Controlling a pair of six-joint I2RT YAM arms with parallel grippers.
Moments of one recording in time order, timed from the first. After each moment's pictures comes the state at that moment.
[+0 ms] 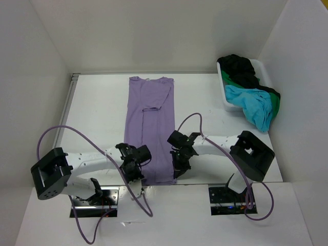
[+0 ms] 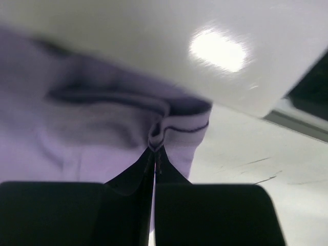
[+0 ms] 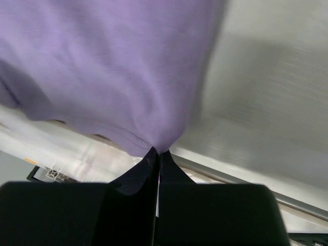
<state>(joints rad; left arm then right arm) -1.02 1.34 0.69 -0.95 0.16 1.70 0.90 1.60 0.79 -0.58 -0.34 0.85</state>
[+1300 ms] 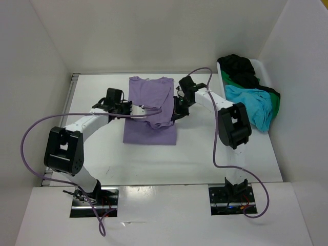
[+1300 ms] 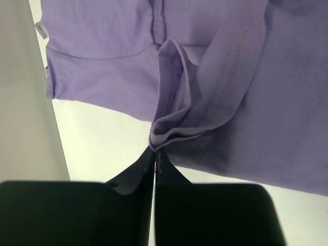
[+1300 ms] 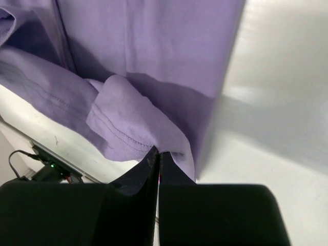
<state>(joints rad) -0.24 1.60 1.07 -0.31 0.29 1.32 0.41 2.05 1.62 -0.75 -0.40 0.48</state>
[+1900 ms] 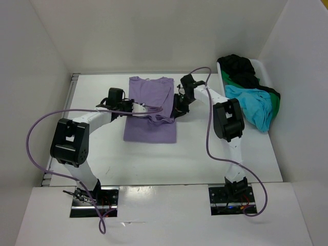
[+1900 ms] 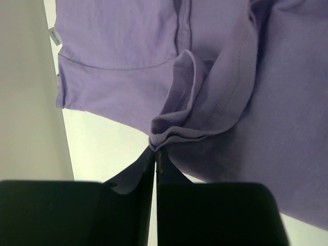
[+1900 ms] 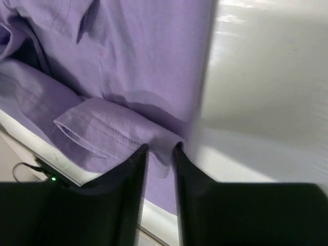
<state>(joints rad) -0.21 1.74 1.08 -0.10 0.32 1.32 0.35 2.25 1.81 -0.78 -0.45 0.44</state>
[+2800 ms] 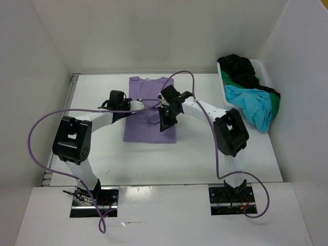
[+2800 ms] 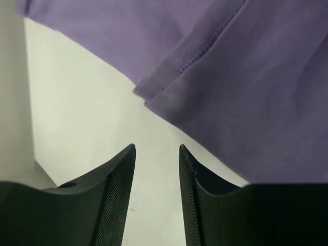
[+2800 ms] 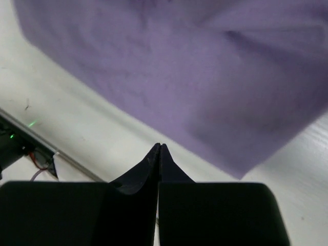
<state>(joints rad) -0.21 1.78 1.05 -0.02 0.06 1.06 0.61 1.97 1.57 -0.73 -0.33 0.40</state>
